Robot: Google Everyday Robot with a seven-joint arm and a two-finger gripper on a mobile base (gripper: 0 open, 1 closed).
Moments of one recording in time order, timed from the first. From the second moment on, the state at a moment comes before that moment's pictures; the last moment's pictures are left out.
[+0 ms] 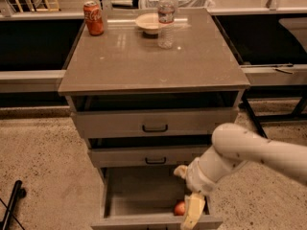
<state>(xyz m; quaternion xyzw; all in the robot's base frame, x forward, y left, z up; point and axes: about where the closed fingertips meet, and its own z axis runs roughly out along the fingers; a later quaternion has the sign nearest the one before) 0.374 -0.082 0.580 -0.65 0.70 0.28 0.11</state>
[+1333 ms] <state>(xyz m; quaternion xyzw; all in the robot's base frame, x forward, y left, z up) 0.353 -0.098 0.462 -0.63 0.69 0.33 0.14</state>
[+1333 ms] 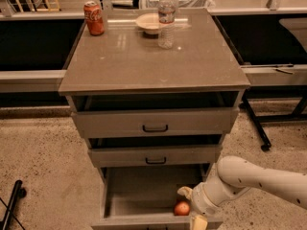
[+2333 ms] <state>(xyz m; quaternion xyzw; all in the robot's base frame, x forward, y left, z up) 0.419 -0.138 0.396 -0.74 0.62 0.23 0.15</state>
